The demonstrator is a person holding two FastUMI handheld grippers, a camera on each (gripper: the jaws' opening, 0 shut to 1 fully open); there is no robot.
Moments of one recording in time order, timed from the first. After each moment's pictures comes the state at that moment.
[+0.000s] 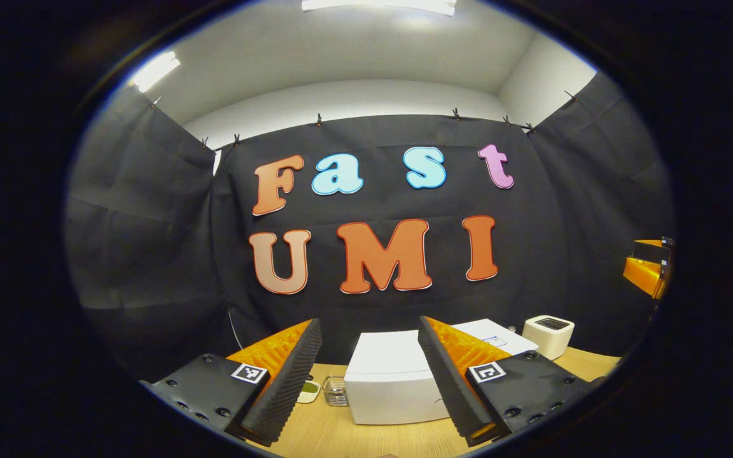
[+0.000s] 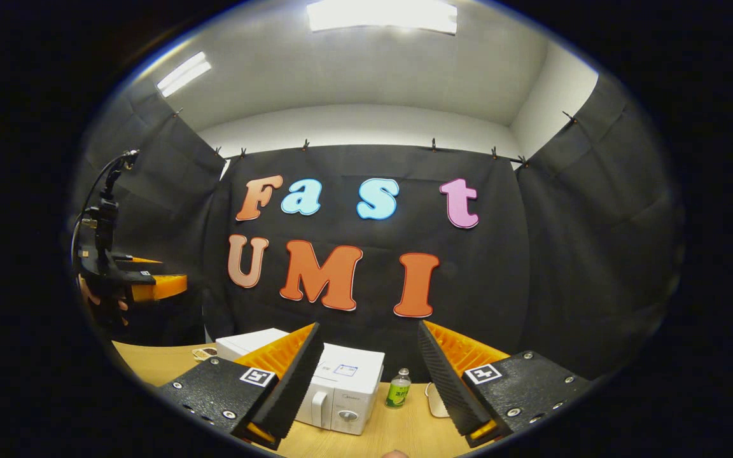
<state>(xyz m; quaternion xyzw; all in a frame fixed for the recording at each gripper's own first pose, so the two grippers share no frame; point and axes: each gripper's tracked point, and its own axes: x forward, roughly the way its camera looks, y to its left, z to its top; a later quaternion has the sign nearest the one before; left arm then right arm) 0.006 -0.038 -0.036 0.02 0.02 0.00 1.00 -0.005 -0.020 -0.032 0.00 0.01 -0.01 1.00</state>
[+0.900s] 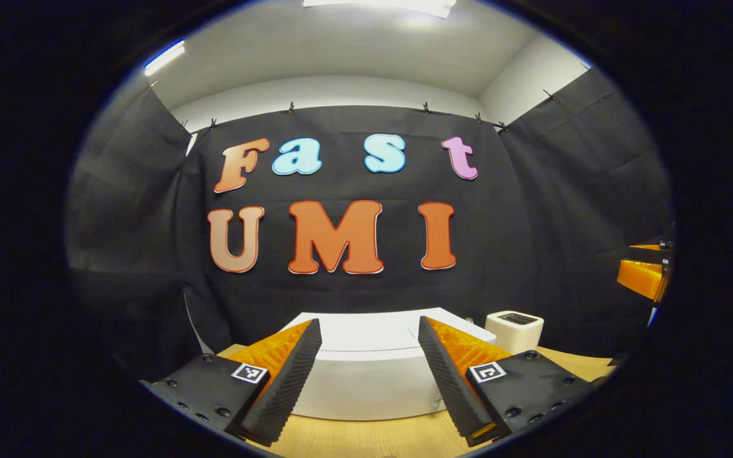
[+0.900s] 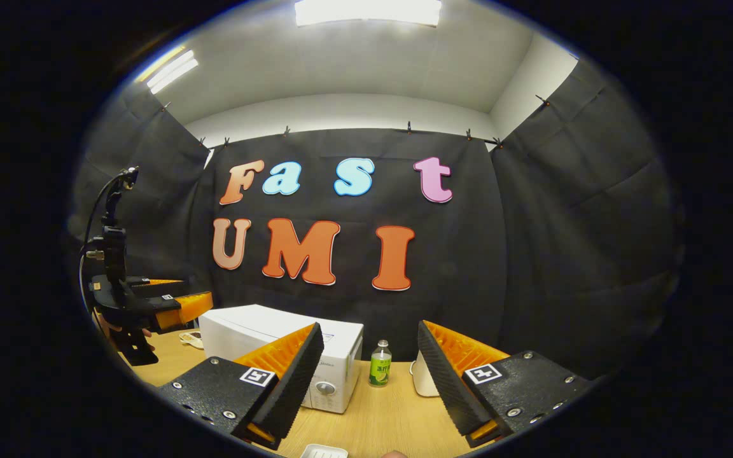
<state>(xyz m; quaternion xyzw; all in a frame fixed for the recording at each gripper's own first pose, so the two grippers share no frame) 0.007 -0.163 -0.130 -0.01 0.02 -0.07 1.00 -0.055 -0.069 -0.115 0.01 0.05 -0.05 1.00</state>
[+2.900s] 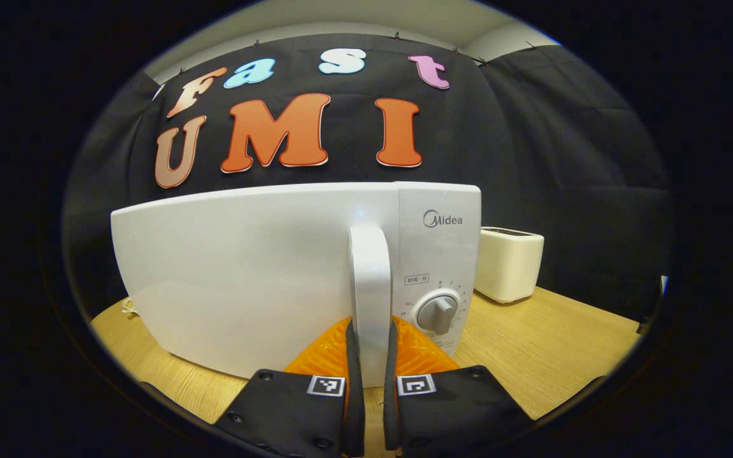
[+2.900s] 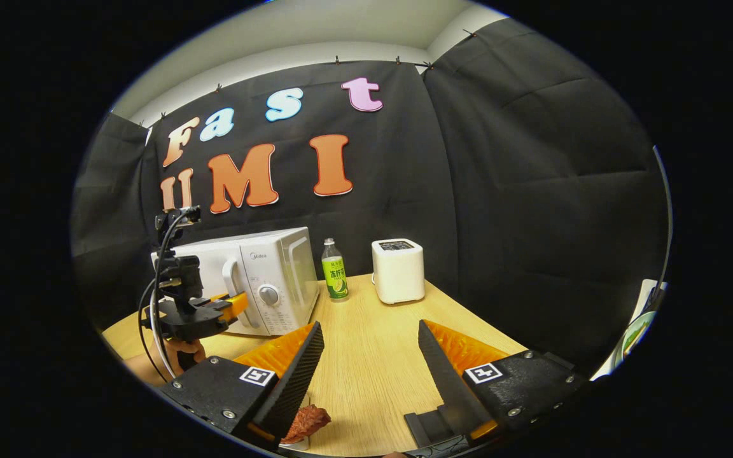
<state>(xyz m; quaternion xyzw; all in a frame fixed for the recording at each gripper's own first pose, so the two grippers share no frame) 0.065 -0.300 -0.371 -0.01 0.16 -0.11 0.98 -0.139 -0.124 -0.303 0.10 0.21 -0.14 0.96</state>
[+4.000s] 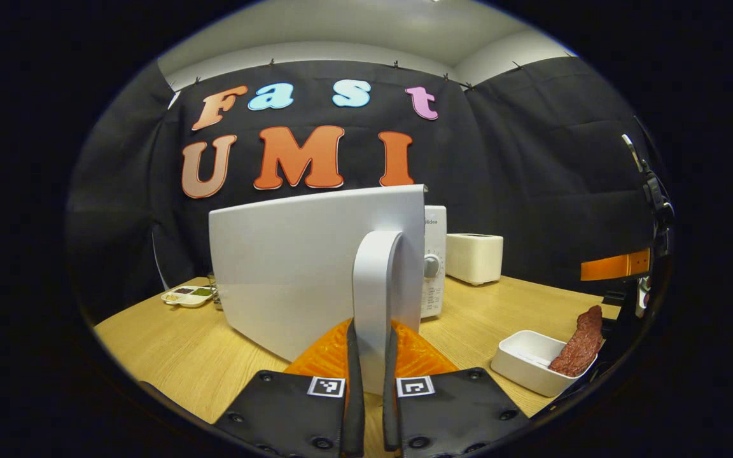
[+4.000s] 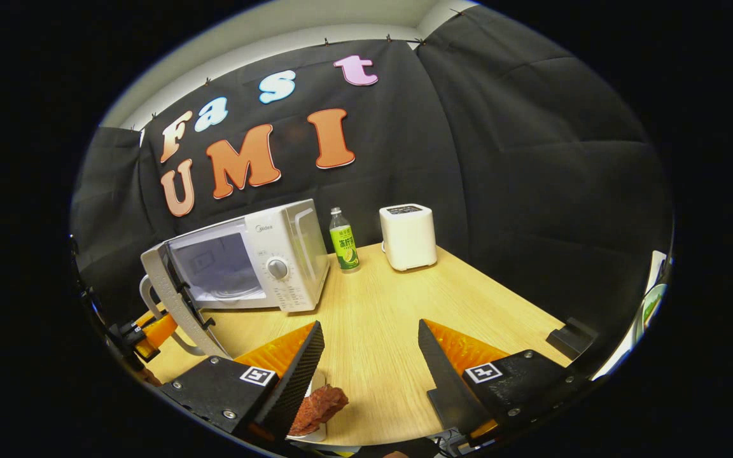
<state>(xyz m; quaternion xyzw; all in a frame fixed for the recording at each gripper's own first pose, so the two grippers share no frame) -0.103 -0.192 -0.329 -0.01 0.11 -0.13 0.99 -0.153 -0.090 -0.337 0.15 0.27 -0.12 0.95</state>
